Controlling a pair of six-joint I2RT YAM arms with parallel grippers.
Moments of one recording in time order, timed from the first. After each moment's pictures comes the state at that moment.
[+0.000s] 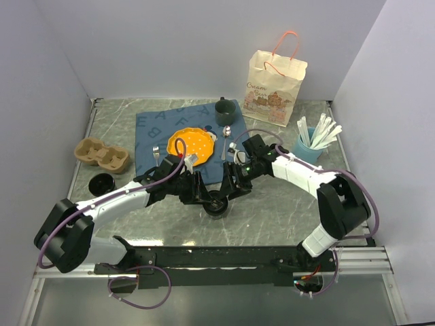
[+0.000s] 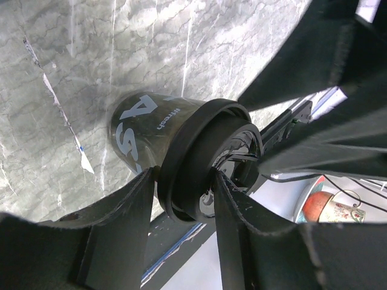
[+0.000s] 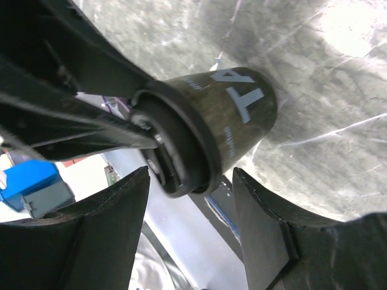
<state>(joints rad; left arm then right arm) -0.66 1.32 0.70 -0.18 0.43 -0.81 0.54 1.58 1.03 -0.56 -0.75 0.45</state>
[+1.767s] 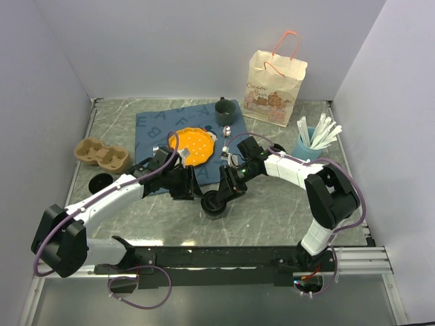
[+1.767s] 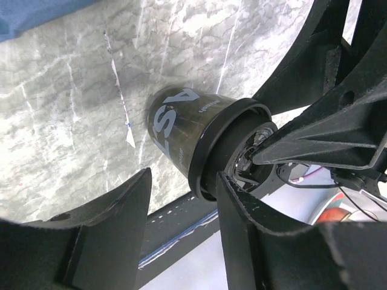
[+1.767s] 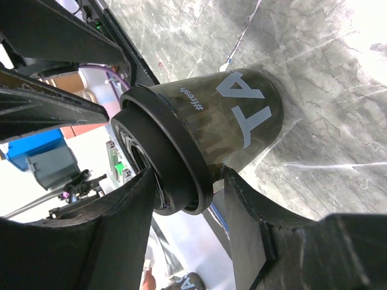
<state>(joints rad) -0.59 1.28 0.84 -0.48 0.37 -0.74 0.55 1.70 1.05 -0.53 -0.87 0.35</state>
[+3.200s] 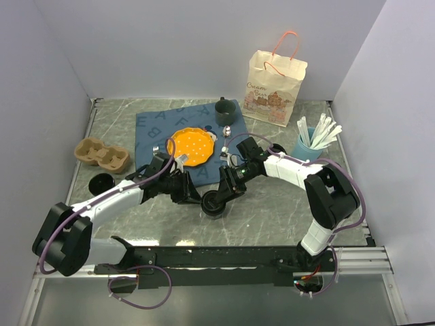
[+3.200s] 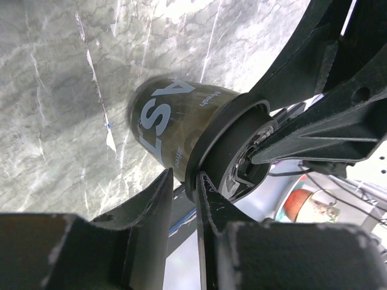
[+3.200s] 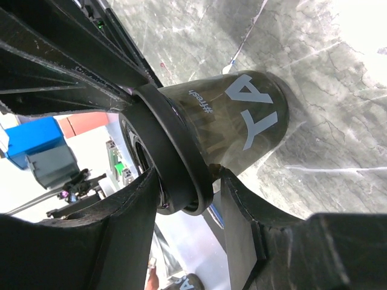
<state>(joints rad) -0.54 1.31 0.69 -0.29 0.52 -0.79 0.56 1.70 1.04 -0.51 -0.87 0.35</state>
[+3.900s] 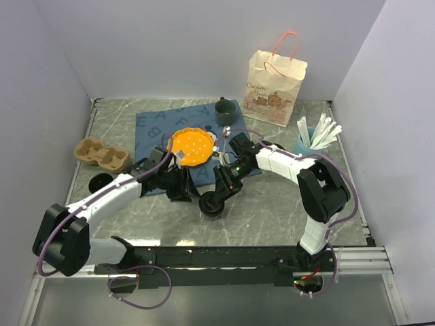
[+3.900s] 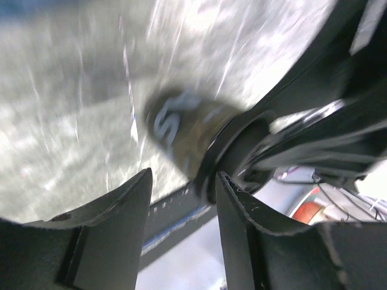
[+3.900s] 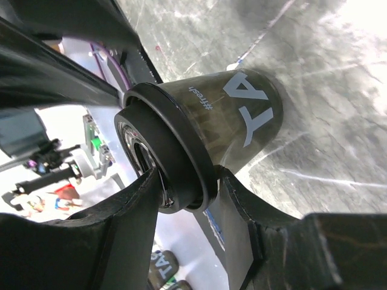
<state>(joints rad) -0.53 1.28 0.78 -0.47 0.45 -0.77 0.59 1.79 1.20 -0.70 -0.87 0.16</state>
